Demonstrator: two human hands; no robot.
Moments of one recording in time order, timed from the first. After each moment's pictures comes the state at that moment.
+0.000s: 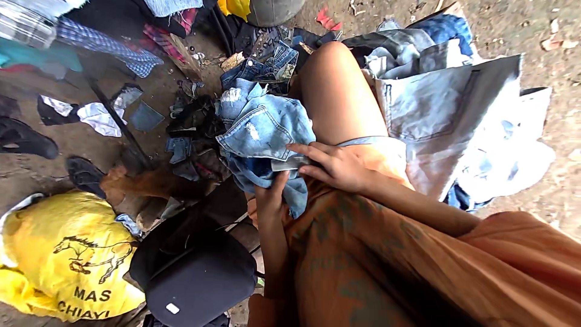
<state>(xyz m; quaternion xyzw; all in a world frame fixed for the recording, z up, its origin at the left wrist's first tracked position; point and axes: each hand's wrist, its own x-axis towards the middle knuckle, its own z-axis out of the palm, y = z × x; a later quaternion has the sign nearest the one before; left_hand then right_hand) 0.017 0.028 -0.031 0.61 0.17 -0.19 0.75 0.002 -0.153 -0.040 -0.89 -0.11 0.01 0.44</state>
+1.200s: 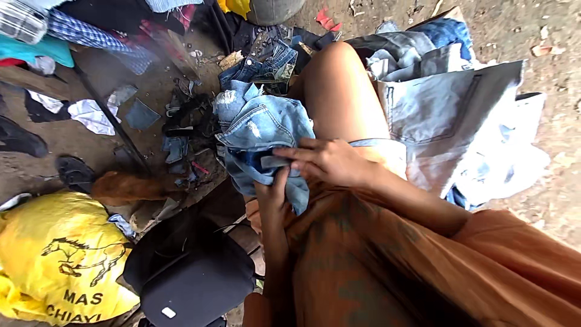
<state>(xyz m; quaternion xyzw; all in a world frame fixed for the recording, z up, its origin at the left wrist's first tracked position) 0.025 0.022 -0.031 0.67 0.15 -0.17 0.70 0.028 -0.154 -0.022 -0.88 -0.15 0.07 0.44</state>
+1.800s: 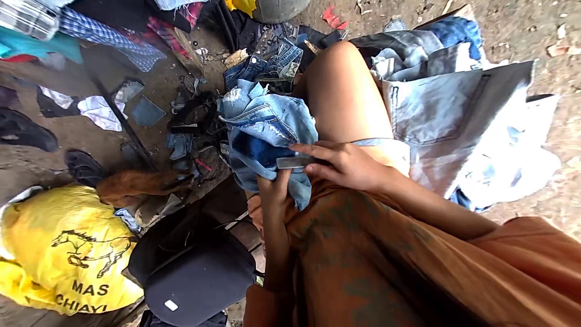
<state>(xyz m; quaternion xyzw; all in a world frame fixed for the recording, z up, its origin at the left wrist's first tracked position) 0.027 0.021 -0.034 0.68 0.14 -0.17 0.70 0.011 -0.169 -0.026 -0.87 -0.11 0.09 0.47</state>
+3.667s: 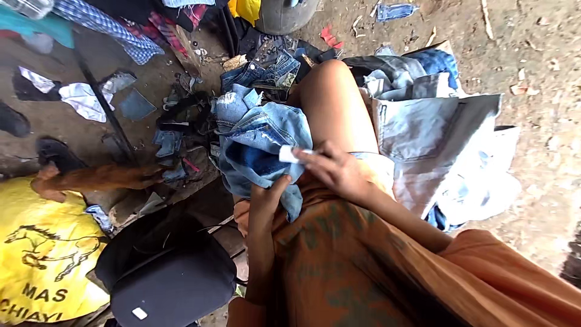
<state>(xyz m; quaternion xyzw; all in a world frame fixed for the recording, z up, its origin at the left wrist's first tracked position) 0.021 0.020 -0.023 0.65 0.18 -0.24 0.70 -0.003 -0.174 -0.049 -0.90 -0.06 -0.09 0.41</state>
